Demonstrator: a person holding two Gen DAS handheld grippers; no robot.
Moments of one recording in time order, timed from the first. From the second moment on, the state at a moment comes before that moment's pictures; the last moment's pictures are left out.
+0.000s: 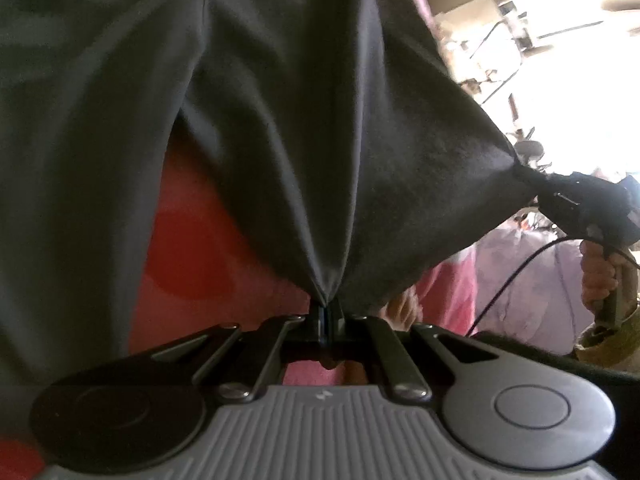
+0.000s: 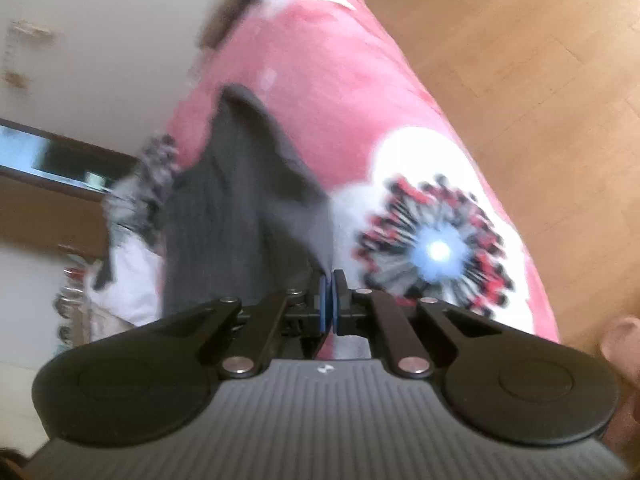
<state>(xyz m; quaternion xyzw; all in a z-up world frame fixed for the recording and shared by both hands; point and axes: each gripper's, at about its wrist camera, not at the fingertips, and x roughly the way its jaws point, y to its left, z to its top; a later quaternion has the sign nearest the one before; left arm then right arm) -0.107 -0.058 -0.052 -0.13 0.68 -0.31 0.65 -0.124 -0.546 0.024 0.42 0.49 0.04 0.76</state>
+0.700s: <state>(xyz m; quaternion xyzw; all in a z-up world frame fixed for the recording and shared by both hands) -0.127 -0.078 -0.069 -0.13 0.70 -0.29 0.64 -0.117 -0.427 0.018 0.09 0.47 0.14 0.87</state>
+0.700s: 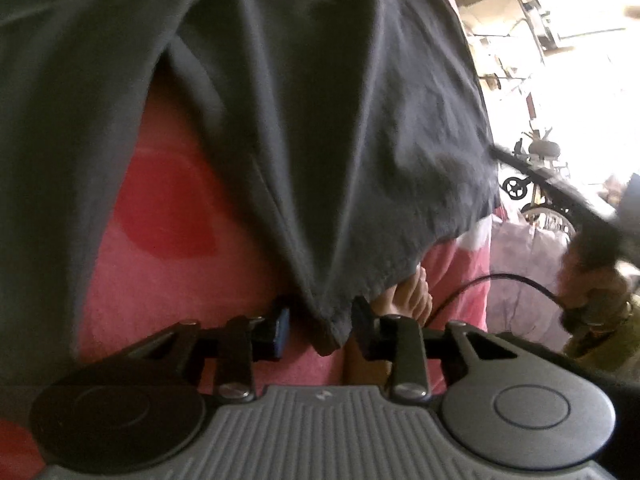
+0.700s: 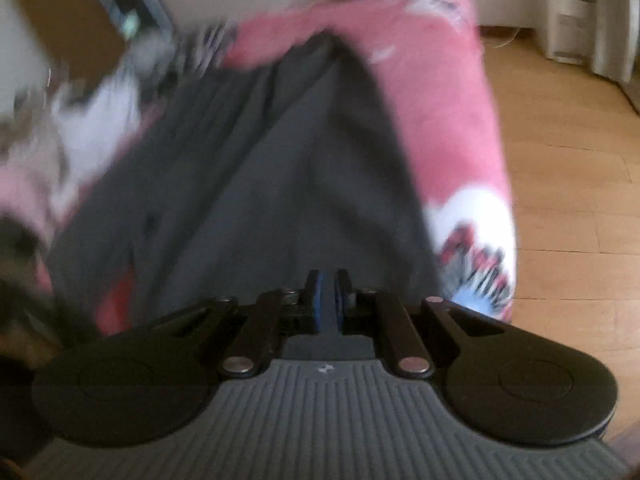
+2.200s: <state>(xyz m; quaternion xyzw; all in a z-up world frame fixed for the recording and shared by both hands) -0.140 -0.093 -0.084 -0.12 0.72 -0.29 0.61 -0.010 -0.348 0.009 0.02 0.45 0.16 0.88</state>
